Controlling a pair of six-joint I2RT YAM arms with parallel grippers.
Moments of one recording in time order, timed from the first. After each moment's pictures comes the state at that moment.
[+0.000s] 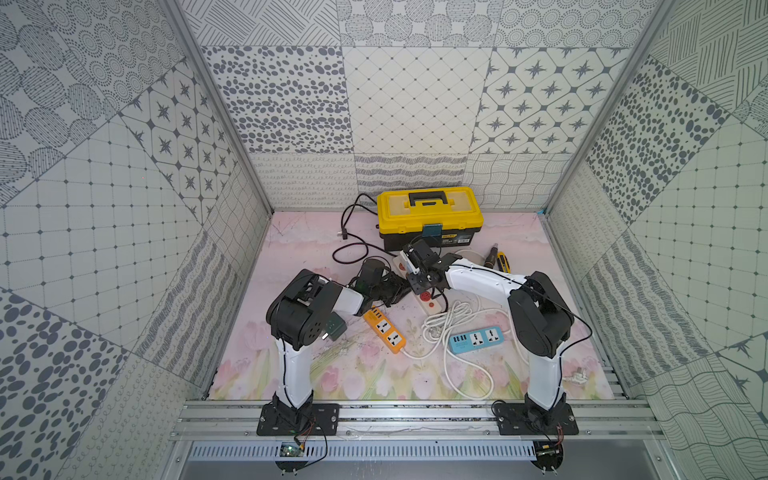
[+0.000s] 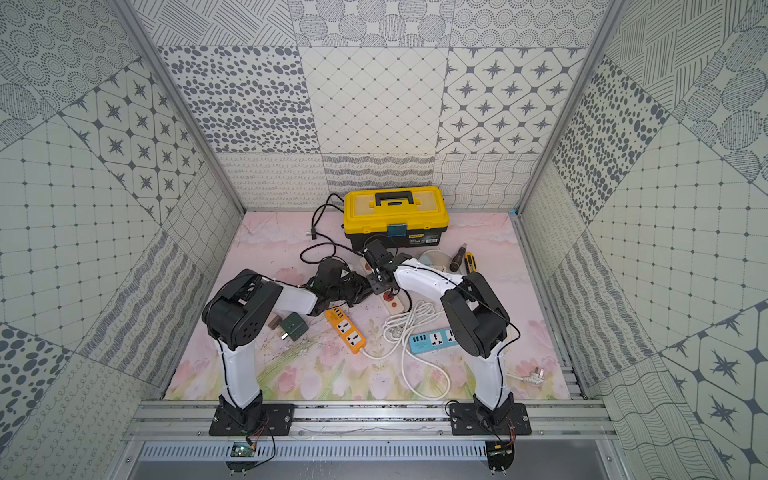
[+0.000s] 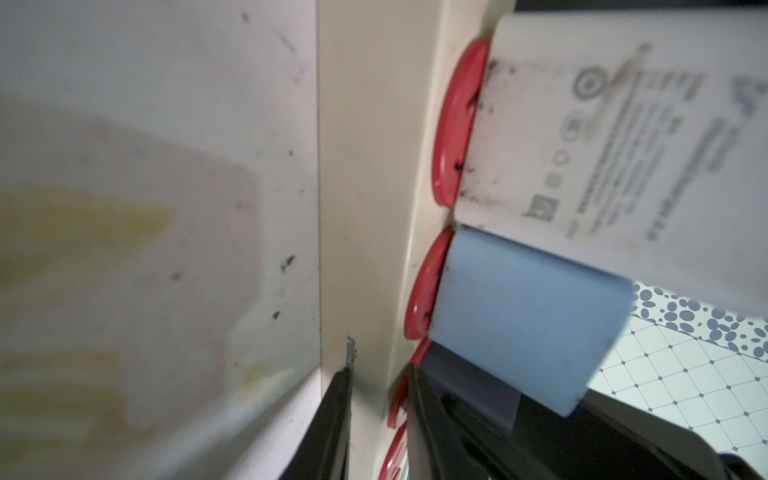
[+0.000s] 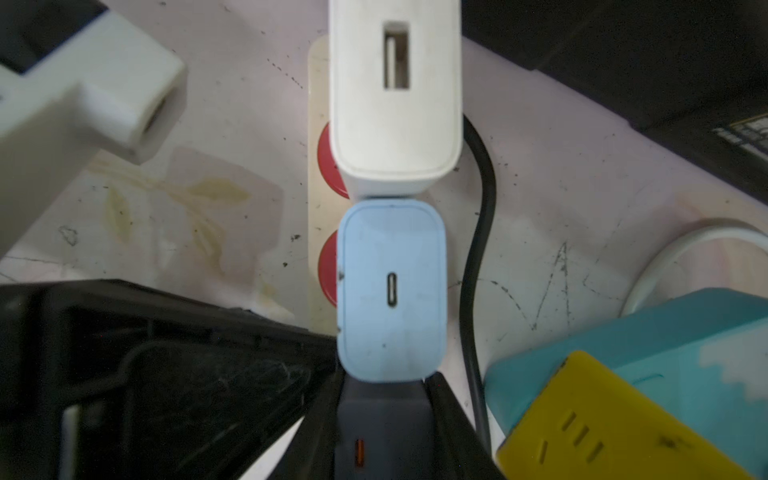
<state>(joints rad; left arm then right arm) -0.46 2.01 0.90 0.50 0.50 -1.30 0.72 1.97 1.44 -0.55 0.19 0.13</state>
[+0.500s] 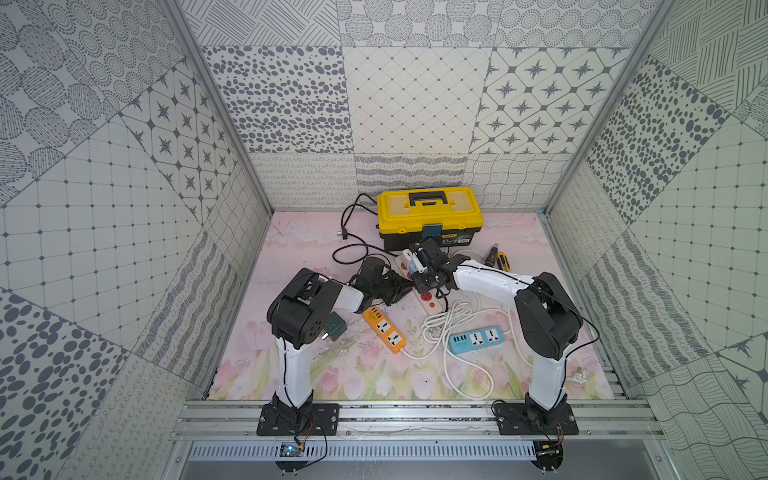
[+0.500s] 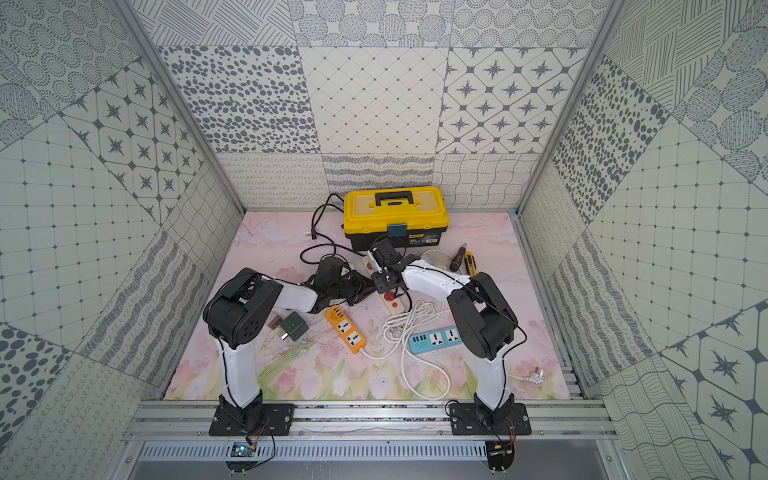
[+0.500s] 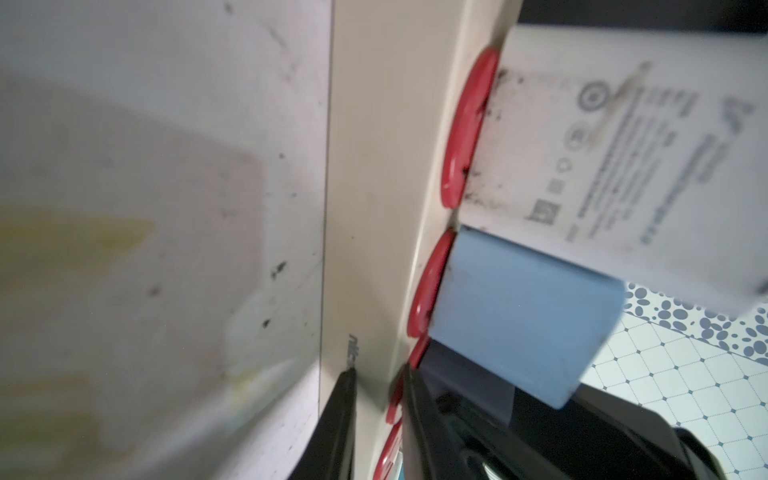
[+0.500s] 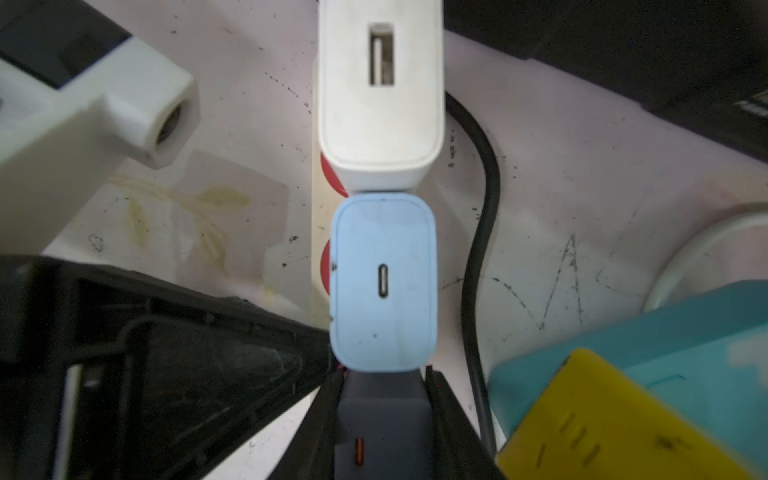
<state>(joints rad) -0.45 2.02 0.93 0.47 0.54 -1.31 0.70 1.92 1.36 -0.47 0.16 0.15</state>
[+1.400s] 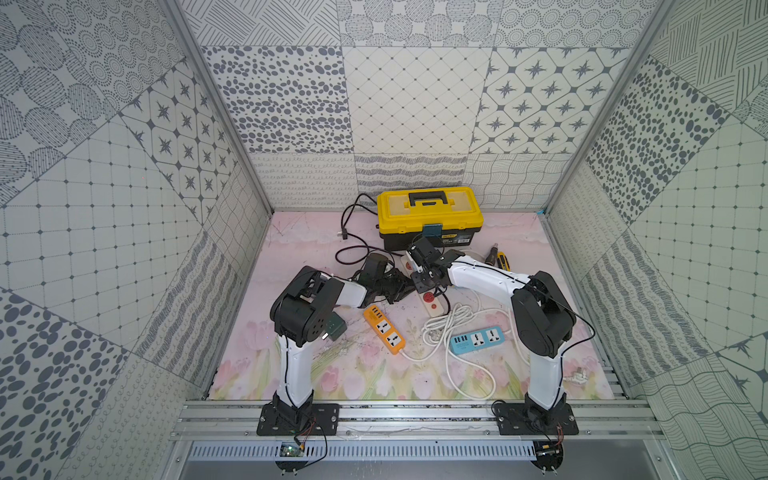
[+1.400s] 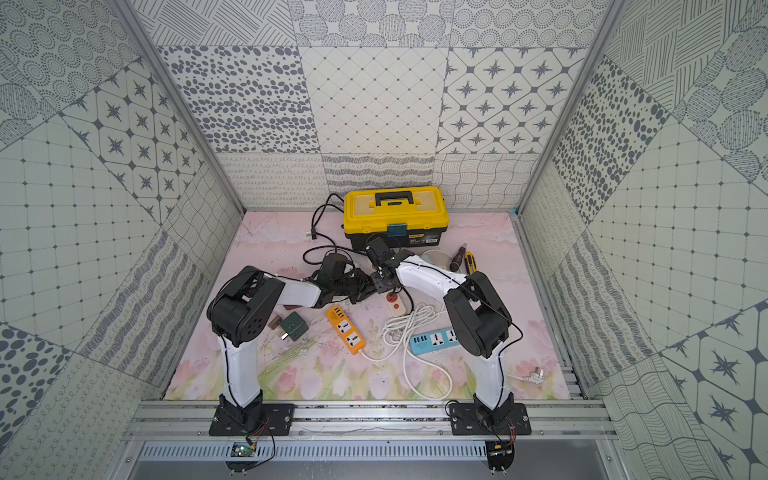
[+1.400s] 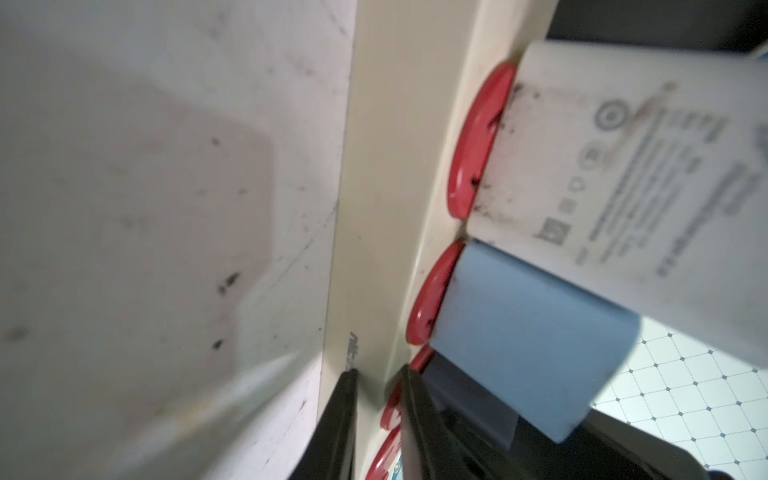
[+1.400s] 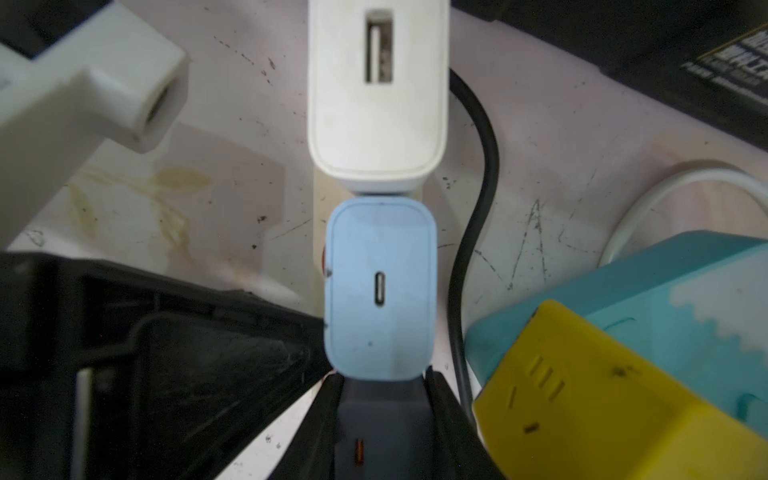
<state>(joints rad) -0.45 2.05 1.00 0.37 0.59 -1.29 0.71 1.97 1.50 -0.69 0.21 0.20</state>
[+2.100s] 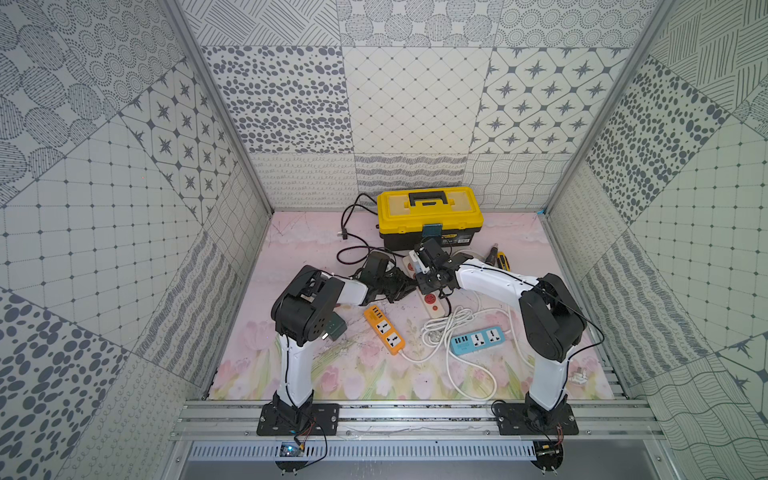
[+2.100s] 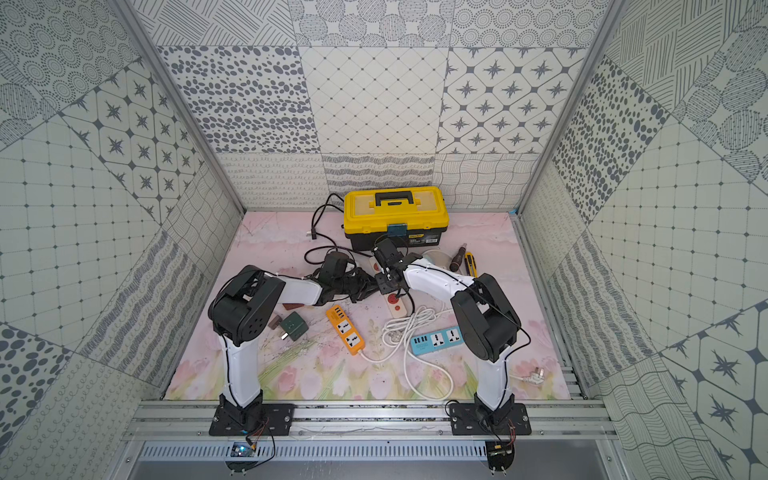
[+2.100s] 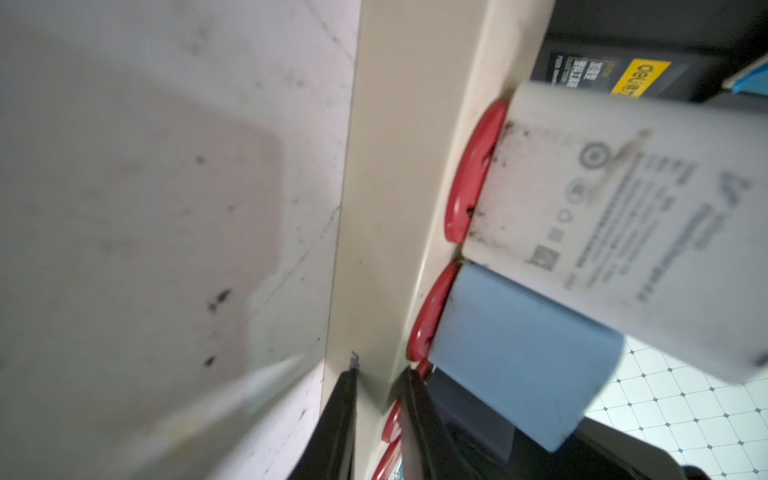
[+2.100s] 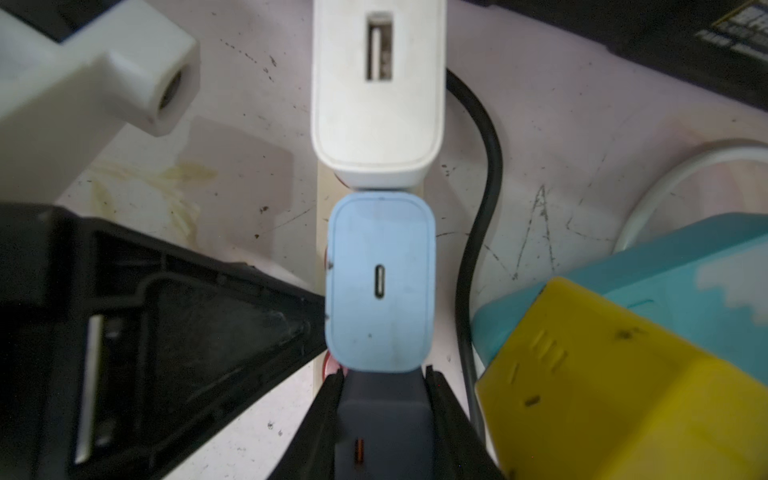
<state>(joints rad) -0.45 2.05 1.03 0.31 0.58 -1.26 0.69 1.88 1.34 -0.55 0.16 0.22</state>
